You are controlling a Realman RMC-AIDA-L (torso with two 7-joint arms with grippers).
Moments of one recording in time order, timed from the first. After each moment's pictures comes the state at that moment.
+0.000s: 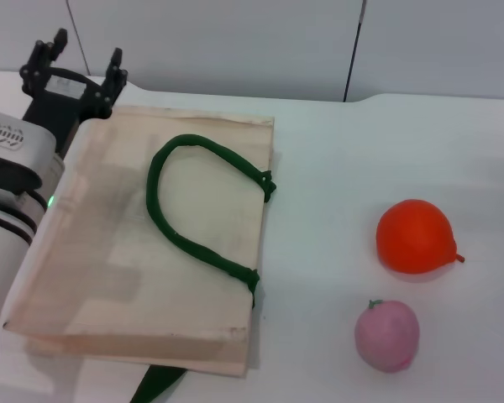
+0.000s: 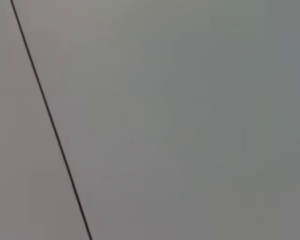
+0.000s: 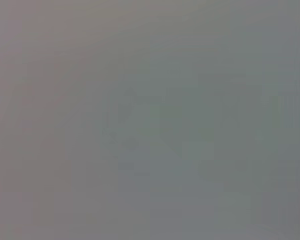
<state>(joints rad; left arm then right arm) -0.36 -2.04 1.99 0.59 -0.62 0.91 0.33 0.46 2.03 -2.38 -0.39 1.38 -0.95 -0.25</state>
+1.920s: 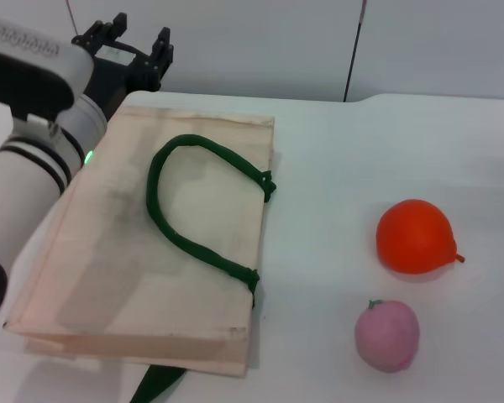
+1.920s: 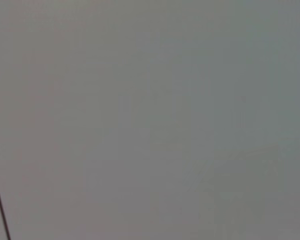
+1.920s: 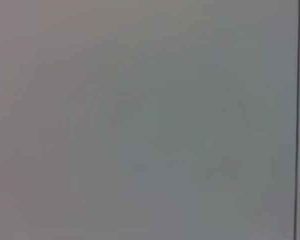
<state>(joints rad) -0.27 -2.02 1.90 1.10 -0.69 0.33 0.44 0.46 2.03 -2.36 -0.37 1.38 -0.94 -0.25</state>
